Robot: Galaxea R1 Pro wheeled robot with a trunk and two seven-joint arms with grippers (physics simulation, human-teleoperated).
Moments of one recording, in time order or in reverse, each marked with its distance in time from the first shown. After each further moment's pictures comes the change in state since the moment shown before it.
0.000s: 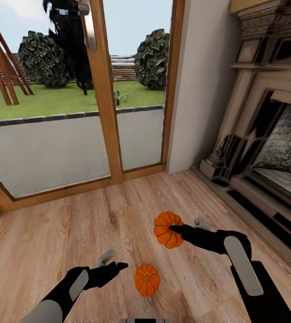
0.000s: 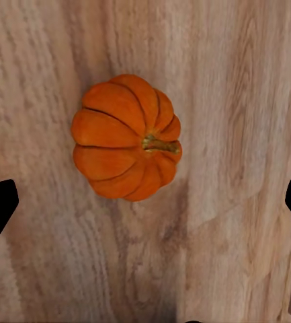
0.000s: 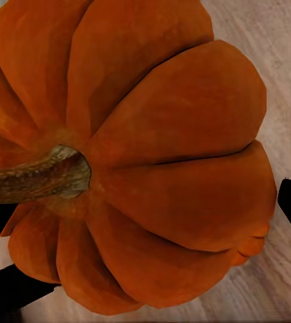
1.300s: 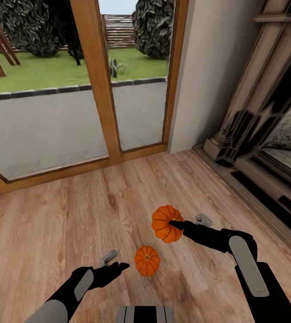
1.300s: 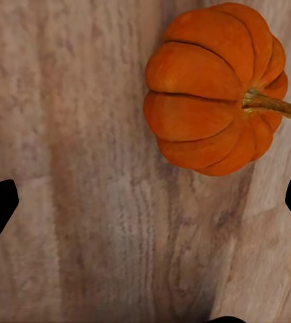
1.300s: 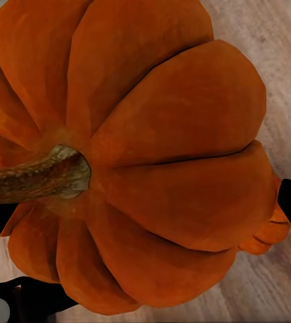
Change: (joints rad) left arm 0.000 -0.034 0.001 0.000 0.001 -0.048 0.102; right arm 0.008 -0.005 -0.039 -0.031 0.008 0.000 0.142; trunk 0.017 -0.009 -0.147
